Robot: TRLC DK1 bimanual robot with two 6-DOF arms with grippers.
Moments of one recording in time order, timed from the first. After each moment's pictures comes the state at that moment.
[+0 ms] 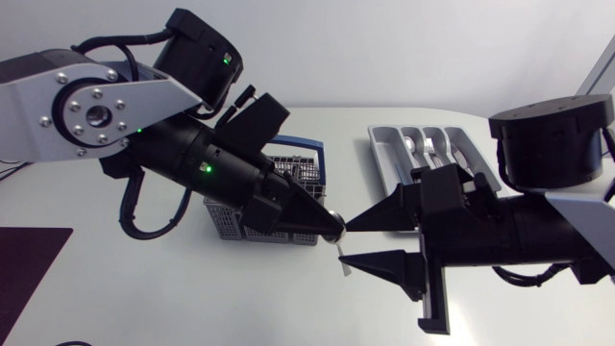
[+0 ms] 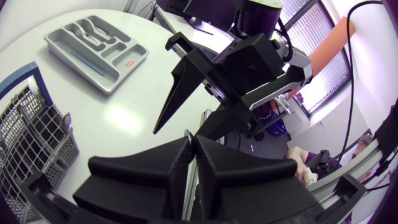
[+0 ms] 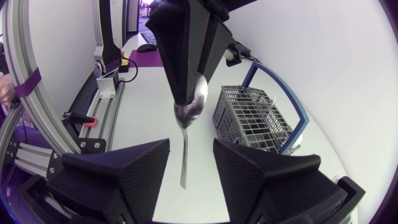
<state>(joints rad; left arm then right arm) -0.66 1.46 1.18 -0.63 0.89 0.11 0.59 0.99 0.68 -0.34 -0.59 -0.55</state>
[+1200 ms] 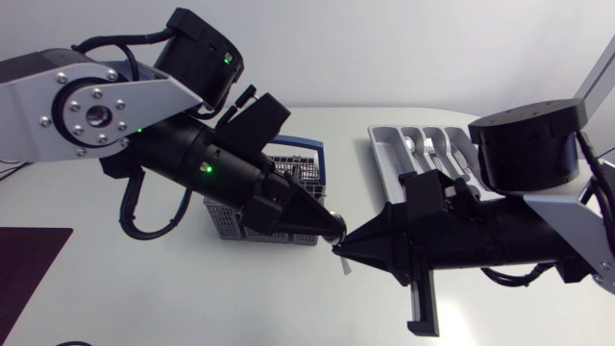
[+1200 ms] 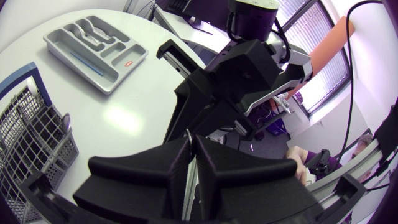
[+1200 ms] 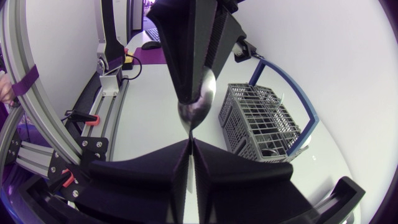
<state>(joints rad) -0.66 1.46 1.18 -0.63 0.89 0.11 0.62 1.03 0.68 -0.33 -0.59 -0.55</state>
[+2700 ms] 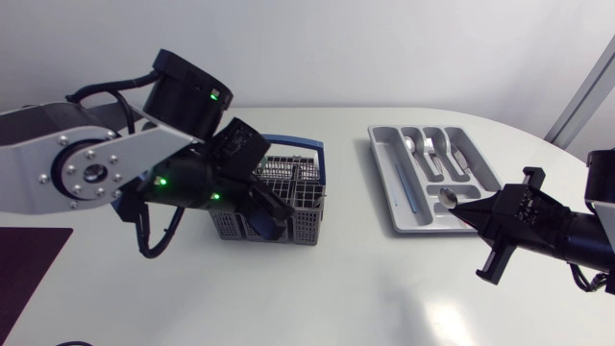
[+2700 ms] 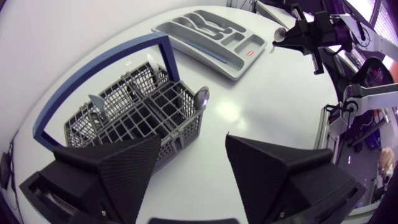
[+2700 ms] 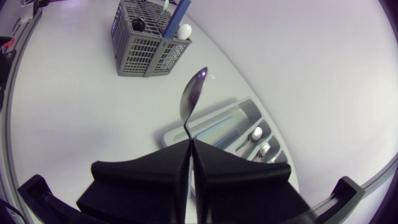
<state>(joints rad) -0.68 1.40 1.00 -0.43 0.11 0.13 -0.14 0.98 0.47 -0.17 -0.53 -1.06</state>
